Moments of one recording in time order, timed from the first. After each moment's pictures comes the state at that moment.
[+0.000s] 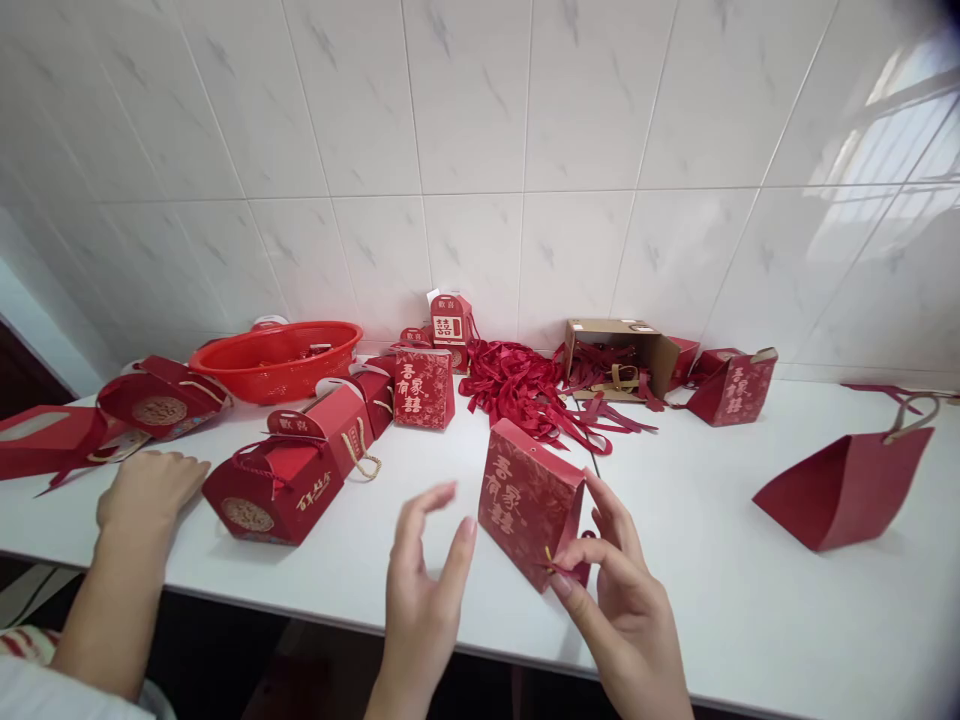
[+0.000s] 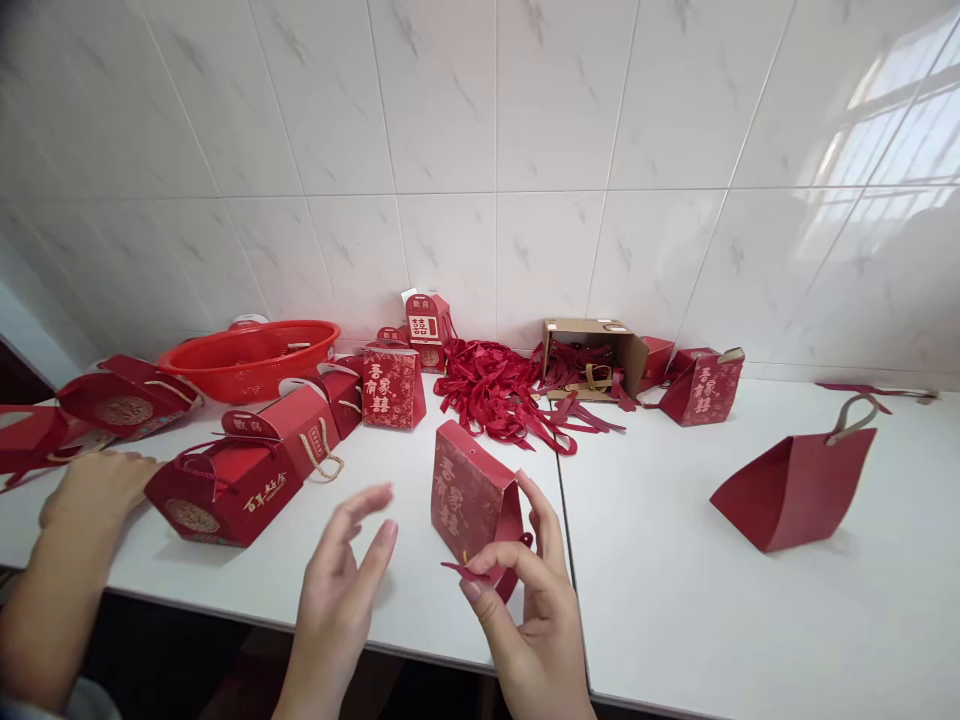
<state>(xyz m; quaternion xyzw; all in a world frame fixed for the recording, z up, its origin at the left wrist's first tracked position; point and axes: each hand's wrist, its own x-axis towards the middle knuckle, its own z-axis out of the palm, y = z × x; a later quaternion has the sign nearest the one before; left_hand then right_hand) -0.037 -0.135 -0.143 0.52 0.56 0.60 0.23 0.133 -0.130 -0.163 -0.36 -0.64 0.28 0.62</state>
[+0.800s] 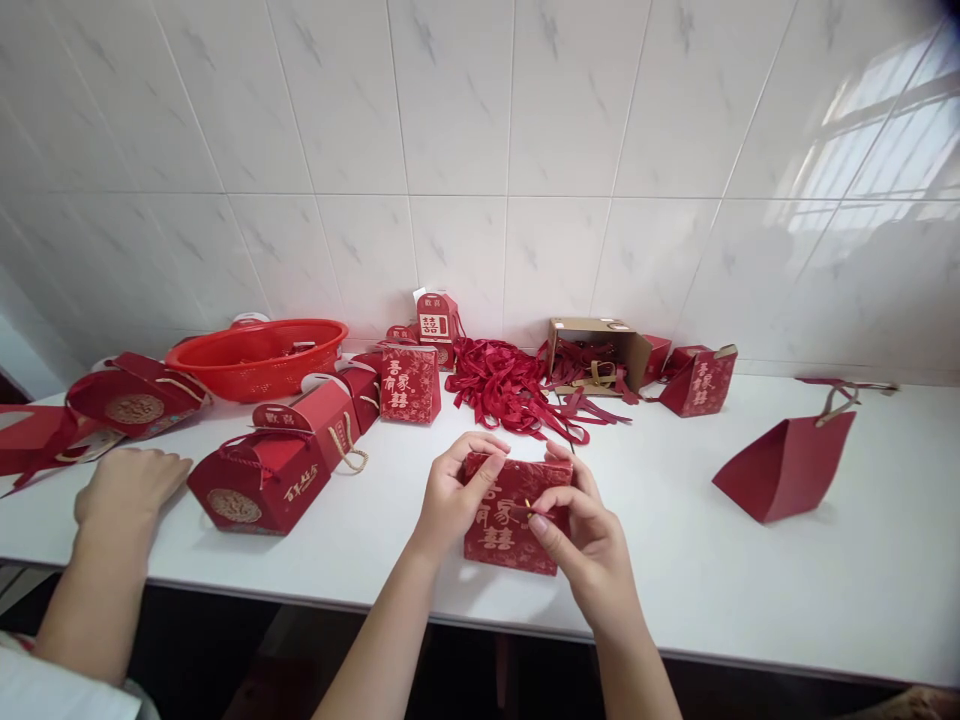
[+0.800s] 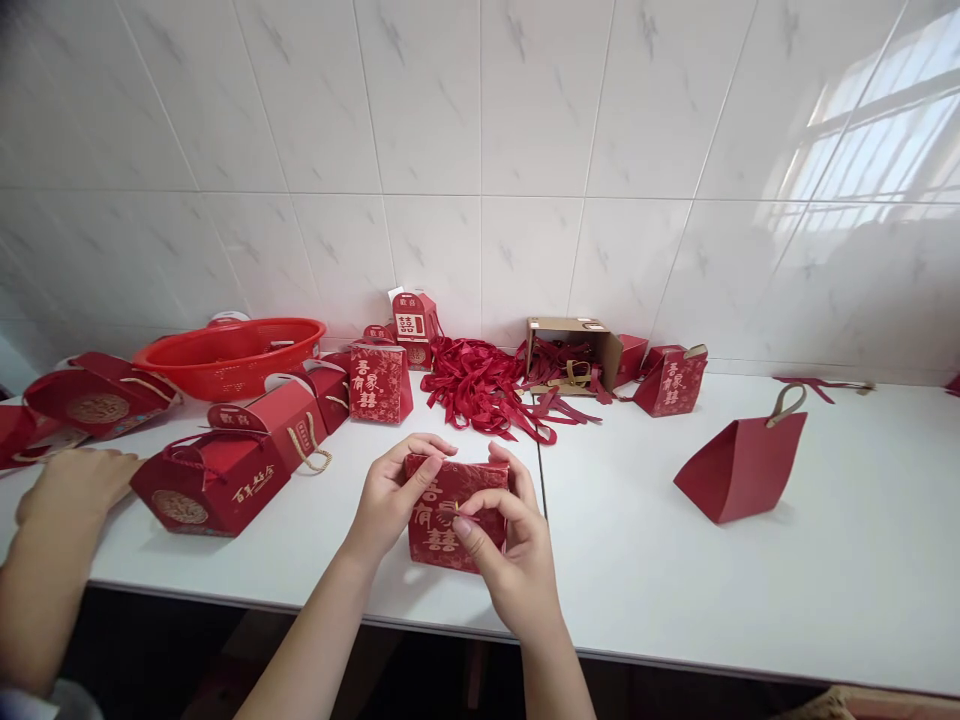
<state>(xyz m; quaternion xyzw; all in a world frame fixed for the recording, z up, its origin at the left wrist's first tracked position) -0.023 -0.075 -0.123 0.65 0.38 0.57 0.32 0.136 -0.114 -0.151 -0.33 -0.60 0.39 0.62</state>
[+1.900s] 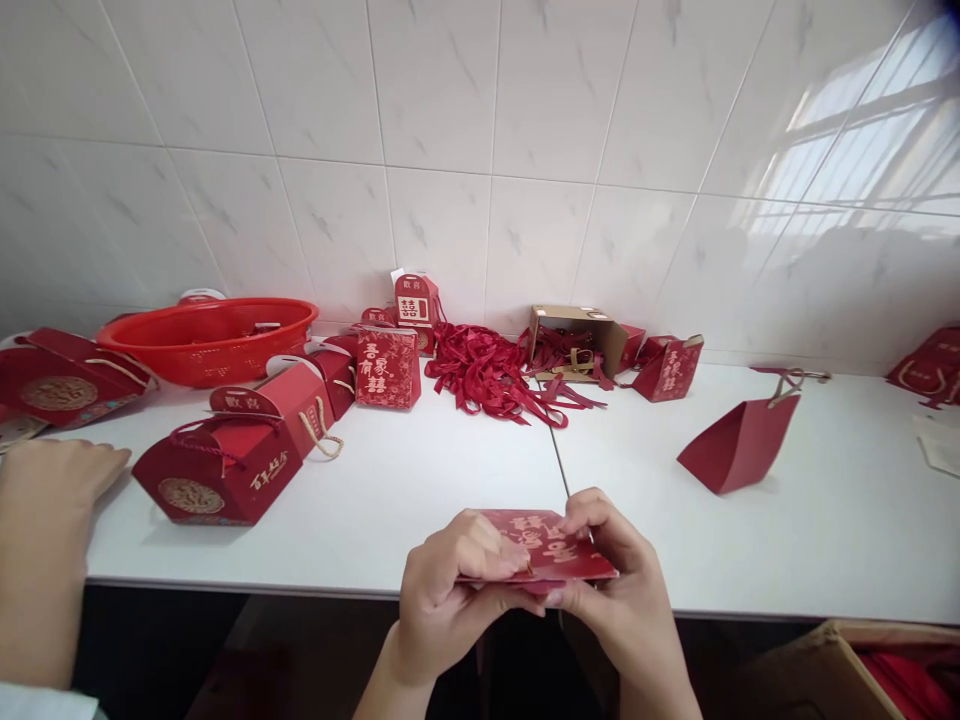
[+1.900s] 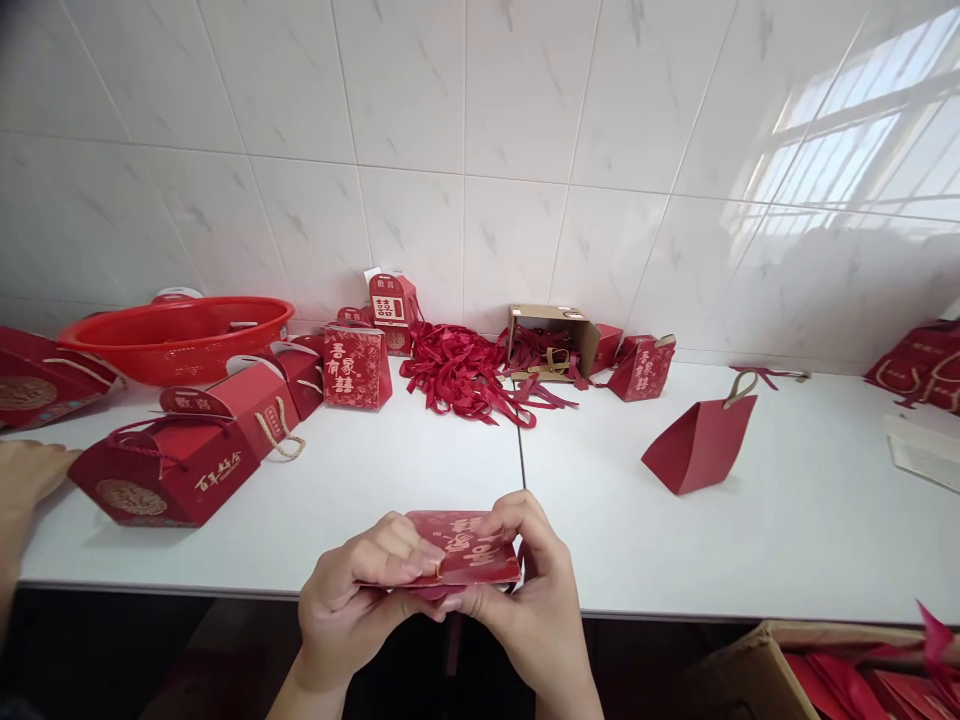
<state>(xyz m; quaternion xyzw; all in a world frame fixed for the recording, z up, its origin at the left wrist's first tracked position) -0.010 -0.139 -0.155 0.73 0.12 0.64 0.23 0.158 -0.160 -0.142 -0.36 -0.60 0.35 0.62</state>
